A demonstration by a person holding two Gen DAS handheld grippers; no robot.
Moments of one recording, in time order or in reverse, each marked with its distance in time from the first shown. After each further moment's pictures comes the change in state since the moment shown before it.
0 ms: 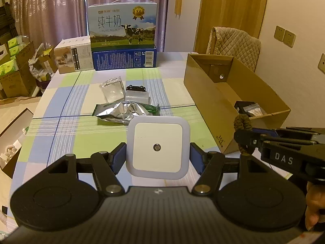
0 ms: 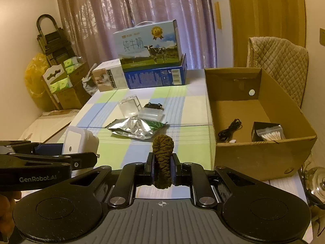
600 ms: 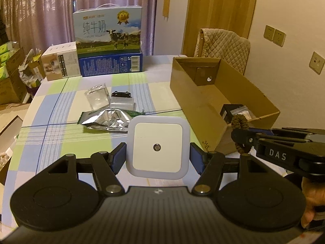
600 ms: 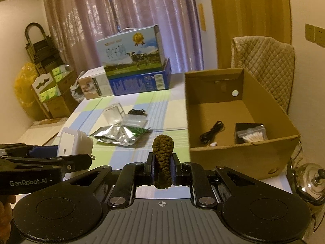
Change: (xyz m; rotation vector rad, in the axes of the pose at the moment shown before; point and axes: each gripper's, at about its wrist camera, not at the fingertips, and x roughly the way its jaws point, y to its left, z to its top) left arm 0.005 -0.025 0.012 0.034 -0.015 -0.050; right arm -0.011 -0.032 0.007 0.050 -0.027 -0.058
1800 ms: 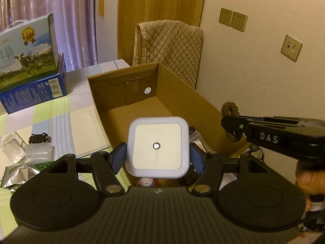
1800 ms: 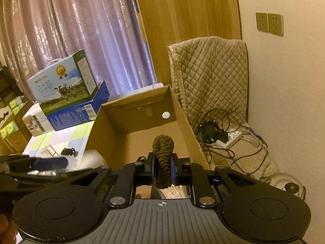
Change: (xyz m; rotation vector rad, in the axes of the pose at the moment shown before) left arm 0.138 -0.132 0.092 0.164 0.038 -0.222; right arm 0.027 -0.163 0.067 0.162 -0.057 -0.164
